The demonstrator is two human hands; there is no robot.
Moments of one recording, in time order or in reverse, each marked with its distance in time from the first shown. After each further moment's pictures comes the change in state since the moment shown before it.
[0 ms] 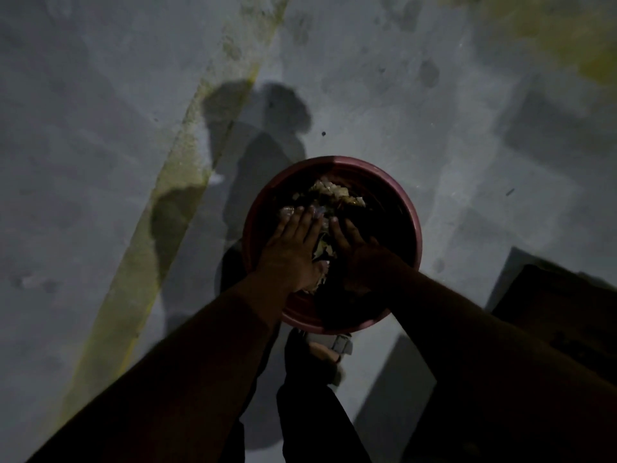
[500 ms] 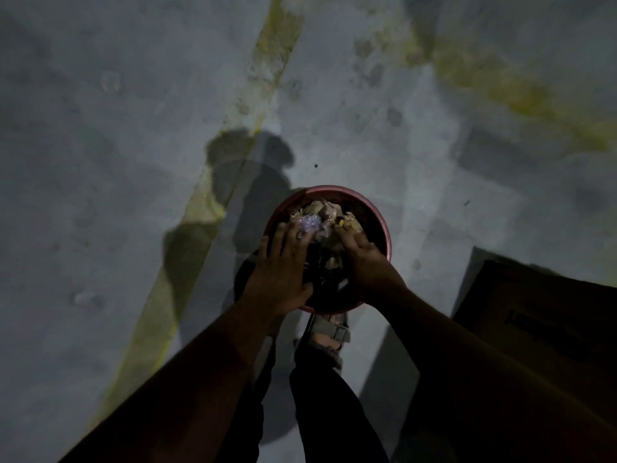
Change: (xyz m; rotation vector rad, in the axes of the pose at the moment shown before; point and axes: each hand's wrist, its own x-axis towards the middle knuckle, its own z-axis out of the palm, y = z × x) left_hand -0.114 0.002 -0.077 -0.113 0.241 -0.006; right_hand -0.126 -0.042 -0.037 0.245 0.451 -0.068
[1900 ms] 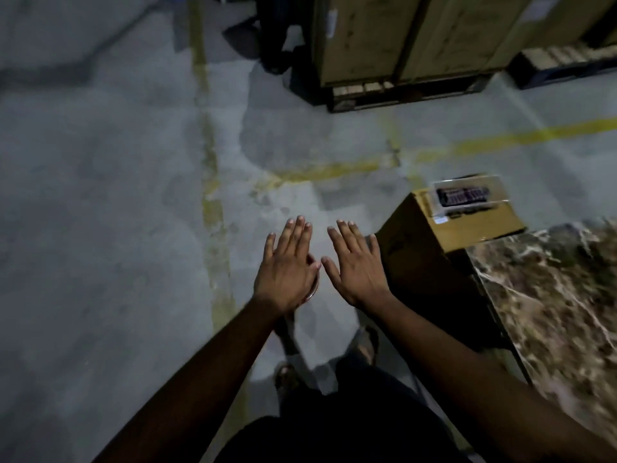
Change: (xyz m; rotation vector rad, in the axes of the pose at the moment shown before) left_hand -0.334 0.172 -0.386 0.284 0.328 0.531; right_hand -0.452 -0.279 -0.165 -0.066 0.789 0.417
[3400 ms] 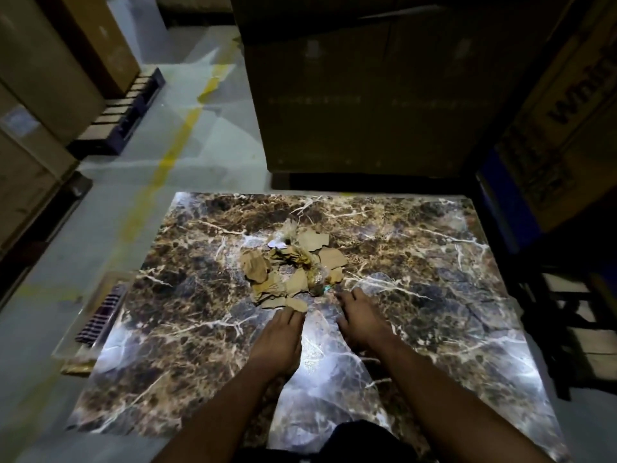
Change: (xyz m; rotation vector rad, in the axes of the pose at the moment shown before) left_hand -0.029 0.654 0.157 0.029 -0.461 1.288; right_hand -0.514 0.464 -0.029 0.512 0.208 1.316
